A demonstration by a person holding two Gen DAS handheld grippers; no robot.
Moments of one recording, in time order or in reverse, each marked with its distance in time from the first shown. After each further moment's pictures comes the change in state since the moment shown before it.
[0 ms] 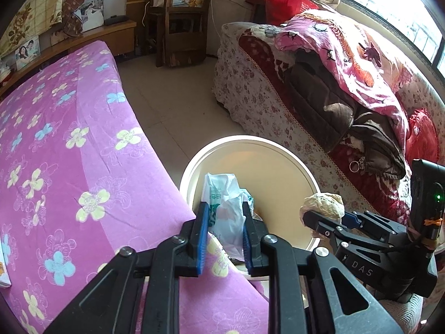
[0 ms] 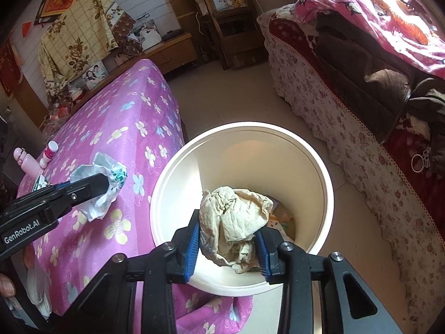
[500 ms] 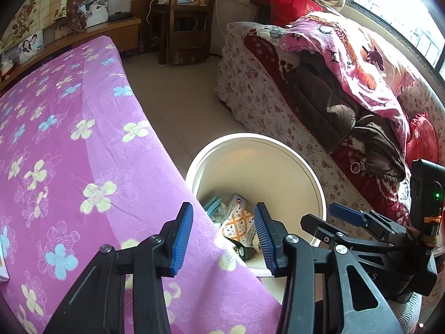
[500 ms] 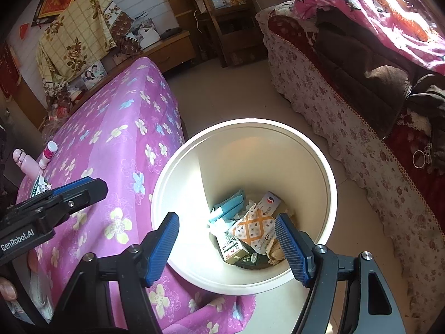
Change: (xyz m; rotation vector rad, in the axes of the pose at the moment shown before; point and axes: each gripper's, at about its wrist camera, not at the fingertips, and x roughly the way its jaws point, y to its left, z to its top) left arm -0.005 0.008 -0.006 -0.020 -0.004 0.005; right arm 0.001 0.005 -0.002 0.005 0.007 -0.002
